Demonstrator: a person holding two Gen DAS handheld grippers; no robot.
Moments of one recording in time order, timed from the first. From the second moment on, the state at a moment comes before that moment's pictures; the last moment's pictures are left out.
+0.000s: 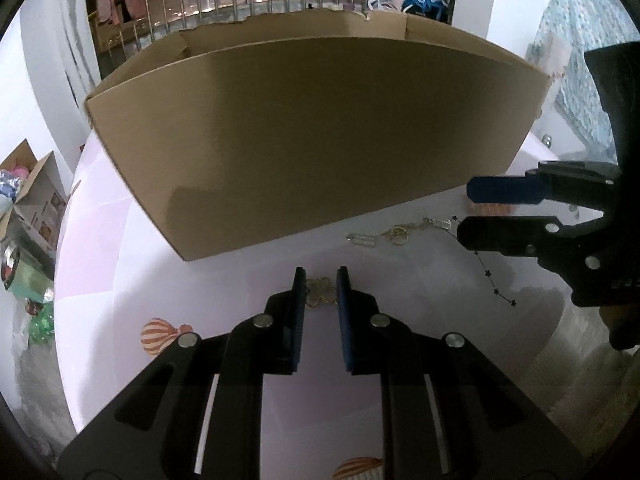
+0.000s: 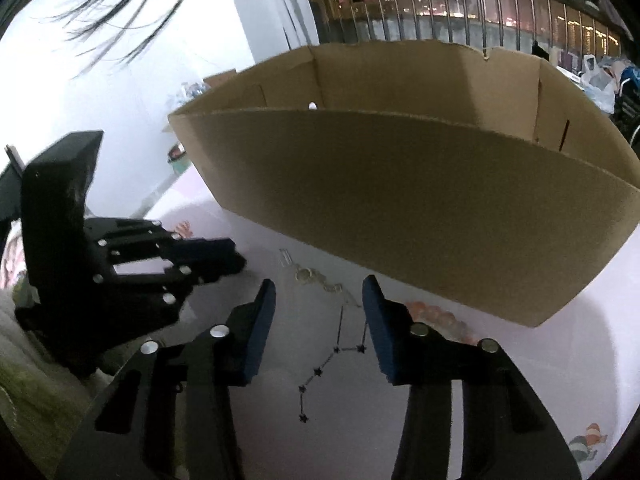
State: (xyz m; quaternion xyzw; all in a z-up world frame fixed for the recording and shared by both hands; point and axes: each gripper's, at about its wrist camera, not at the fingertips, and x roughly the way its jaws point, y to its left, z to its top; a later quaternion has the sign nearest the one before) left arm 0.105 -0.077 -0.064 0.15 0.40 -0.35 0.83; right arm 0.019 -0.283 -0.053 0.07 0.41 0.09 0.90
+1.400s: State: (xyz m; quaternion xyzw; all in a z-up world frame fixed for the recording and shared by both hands) left arm 0.083 -0.048 -0.045 0.12 0.37 -0.34 0.86; right arm 0.043 -0.271 -0.057 -0.02 0.45 0.09 0.89
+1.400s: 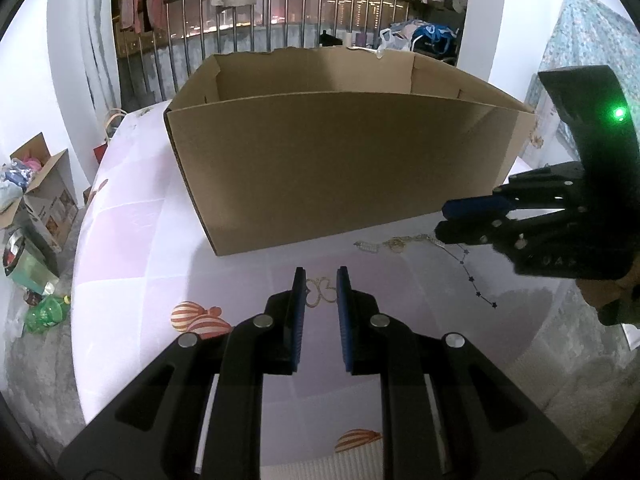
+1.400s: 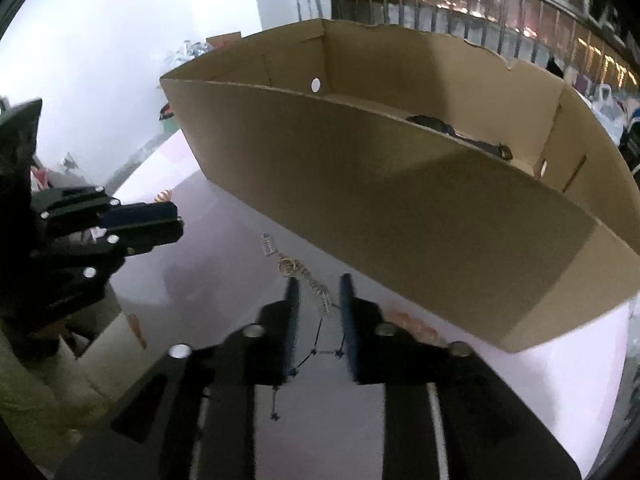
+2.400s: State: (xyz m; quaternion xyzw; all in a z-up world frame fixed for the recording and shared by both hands) left arm 0.054 -0.034 -0.007 0.10 0.31 -0.34 0.88; right arm -0.001 -0.270 -0.001 0.01 0.39 0.09 0.92
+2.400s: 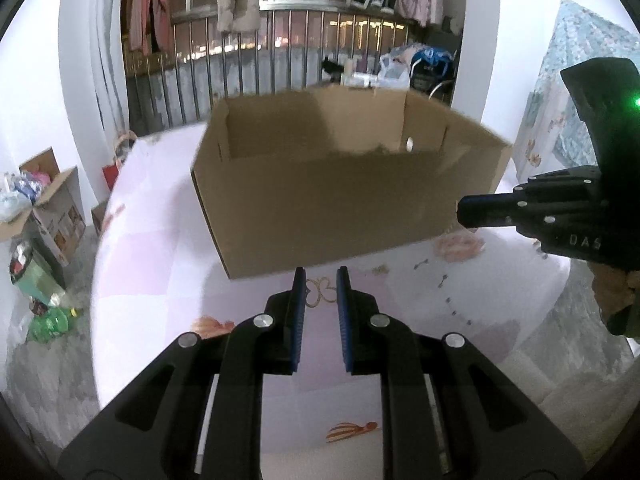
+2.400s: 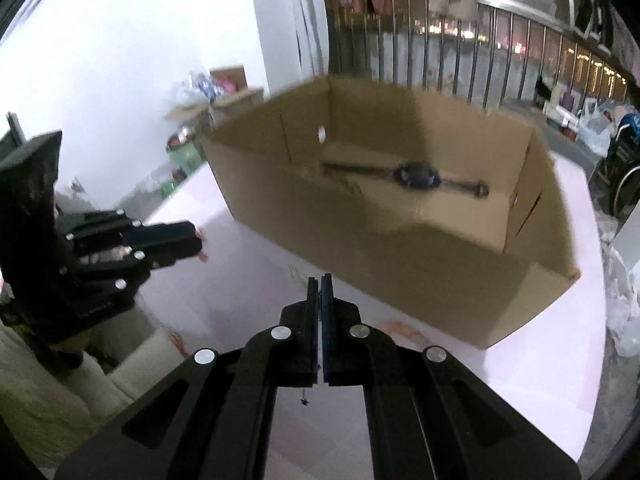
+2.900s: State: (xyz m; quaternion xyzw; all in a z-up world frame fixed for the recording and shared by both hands) left arm 0.079 -0.085 0.081 0.11 0.23 -0.40 0.88; right arm 0.025 -0.313 0.085 0.05 0.27 0.12 0.95
